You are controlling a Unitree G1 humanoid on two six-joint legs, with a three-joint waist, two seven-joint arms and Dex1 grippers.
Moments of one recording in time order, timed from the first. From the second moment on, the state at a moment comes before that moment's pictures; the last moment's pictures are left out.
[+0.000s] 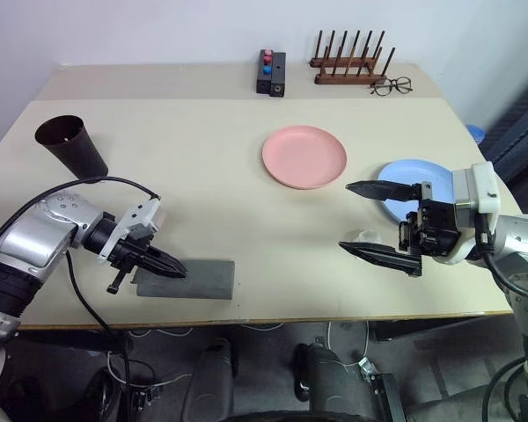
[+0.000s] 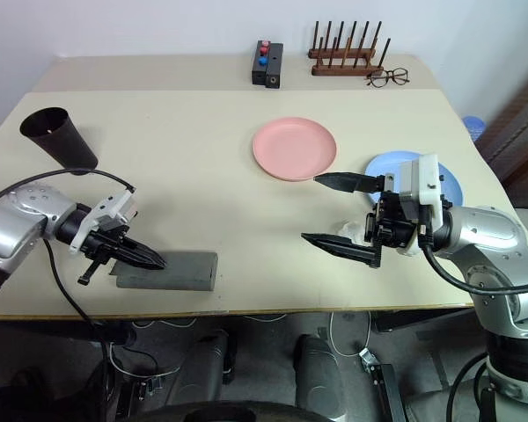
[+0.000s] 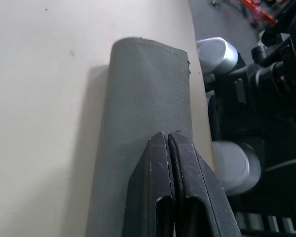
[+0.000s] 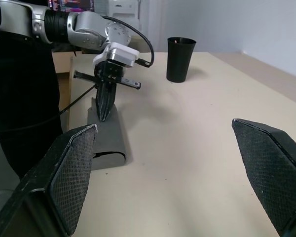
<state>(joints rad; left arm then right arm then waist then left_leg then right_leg) -0.55 1.08 -0.37 0.15 -0.49 0.34 -1.61 -0.22 -0.79 -0.24 -0.44 0.80 0.43 1.09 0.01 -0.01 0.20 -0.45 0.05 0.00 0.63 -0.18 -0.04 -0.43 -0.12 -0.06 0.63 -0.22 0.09</state>
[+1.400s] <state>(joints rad) -0.93 0.75 -0.07 0.43 -0.44 0.46 -1.48 -0.32 -0.76 -0.21 -0.27 0.64 0.43 0.92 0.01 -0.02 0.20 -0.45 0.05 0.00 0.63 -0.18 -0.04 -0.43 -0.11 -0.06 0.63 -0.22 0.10</state>
